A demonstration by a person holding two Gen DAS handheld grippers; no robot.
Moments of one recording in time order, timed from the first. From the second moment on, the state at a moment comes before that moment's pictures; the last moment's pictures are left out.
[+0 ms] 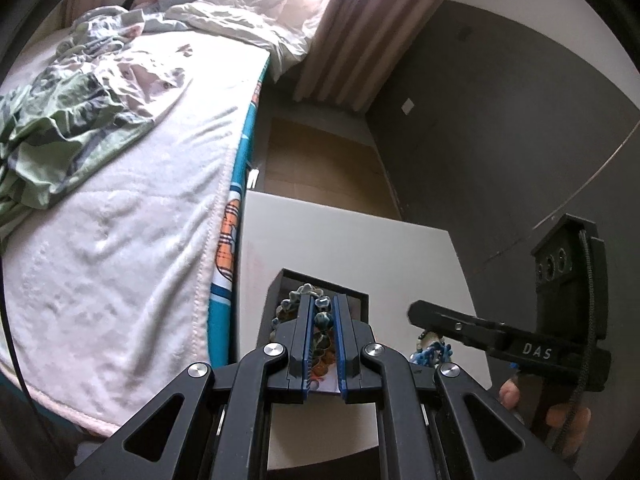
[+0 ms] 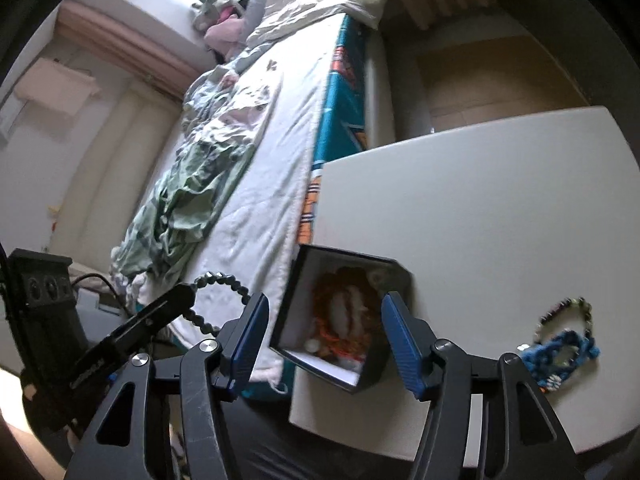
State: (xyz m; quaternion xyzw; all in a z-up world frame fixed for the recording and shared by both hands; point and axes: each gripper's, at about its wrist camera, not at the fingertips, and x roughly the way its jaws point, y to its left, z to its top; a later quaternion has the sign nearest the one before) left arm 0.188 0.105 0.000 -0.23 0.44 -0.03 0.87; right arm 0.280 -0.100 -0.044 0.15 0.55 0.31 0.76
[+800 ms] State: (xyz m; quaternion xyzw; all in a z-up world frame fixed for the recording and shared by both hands) left arm 0.233 0.030 -0.036 -0.20 0.51 -0.05 0.84; right arm 0.273 -0.281 -0.064 0.23 0.53 0.17 0.80
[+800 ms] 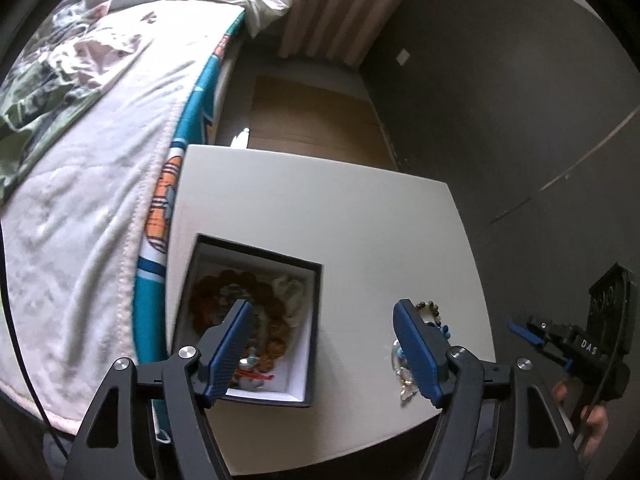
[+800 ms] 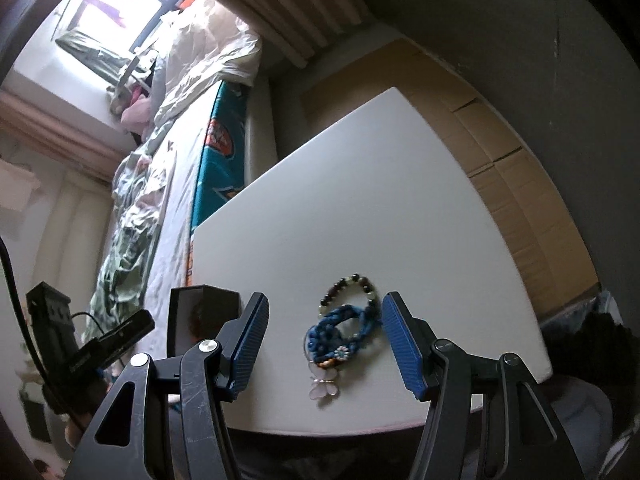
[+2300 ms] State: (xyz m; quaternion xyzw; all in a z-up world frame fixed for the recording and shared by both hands) left arm 0.287 -0.147 -0.113 0.03 0.59 -0.13 0.79; right arm 0.269 -0.390 -0.126 0.28 0.55 0.13 0.78
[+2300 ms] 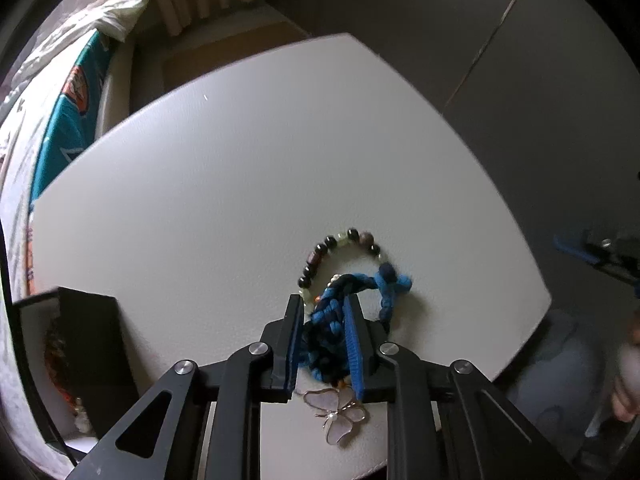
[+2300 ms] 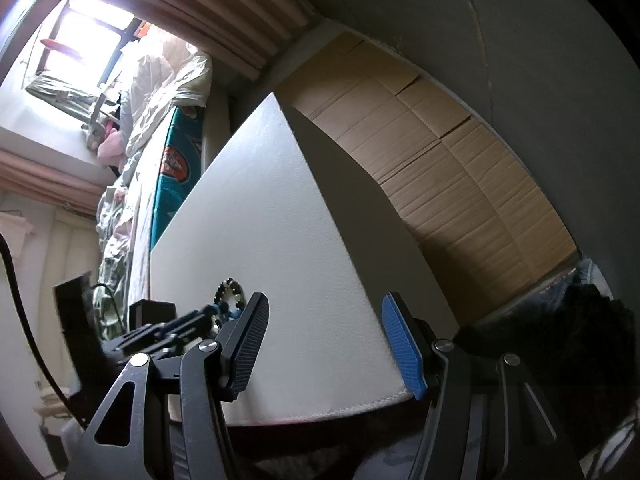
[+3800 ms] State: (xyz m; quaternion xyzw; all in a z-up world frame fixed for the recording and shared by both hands) left arm 0.234 0.001 -0.049 -0.11 0.51 -0.10 0.84; right arm 0.271 -0.186 -0.147 0.04 0.64 0.14 0.76
